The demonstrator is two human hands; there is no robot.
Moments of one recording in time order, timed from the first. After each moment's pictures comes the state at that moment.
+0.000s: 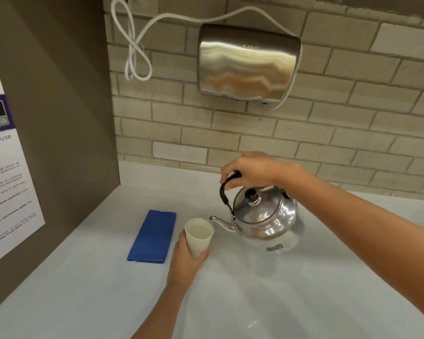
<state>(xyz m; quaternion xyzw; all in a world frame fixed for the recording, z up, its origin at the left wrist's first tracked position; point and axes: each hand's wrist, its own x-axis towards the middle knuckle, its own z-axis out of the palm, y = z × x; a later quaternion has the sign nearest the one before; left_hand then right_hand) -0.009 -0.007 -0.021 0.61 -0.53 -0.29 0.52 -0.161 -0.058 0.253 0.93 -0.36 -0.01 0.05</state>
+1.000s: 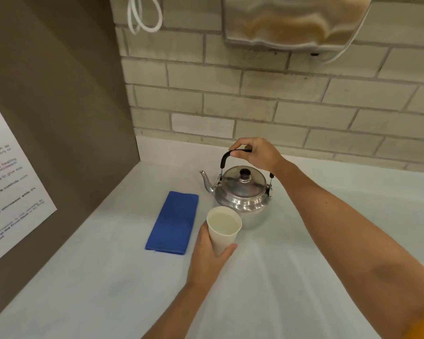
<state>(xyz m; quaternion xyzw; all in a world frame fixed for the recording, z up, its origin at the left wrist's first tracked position) -0.008 -0.009 -0.025 0.61 -0.51 -0.33 0.52 -0.125 -0.191 0.146 0.83 -0.44 0.28 -0.19</state>
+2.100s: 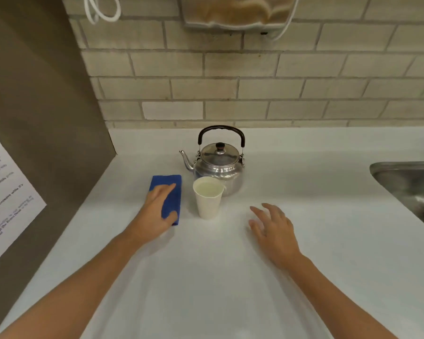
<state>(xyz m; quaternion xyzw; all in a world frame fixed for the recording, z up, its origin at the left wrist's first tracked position) 0.107 0.013 0.036 0.57 -0.74 -0.21 0.29 -0.193 0.037 -0.009 0.70 -0.67 0.22 -0.08</state>
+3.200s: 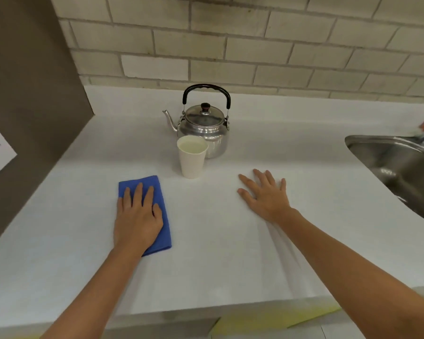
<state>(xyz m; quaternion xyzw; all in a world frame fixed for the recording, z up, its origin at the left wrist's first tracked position) 0.077 0.094 -0.028 0.73 -0.67 -0.06 0.13 -0.223 0.046 -0.015 0.73 -0.68 0.05 -0.05</state>
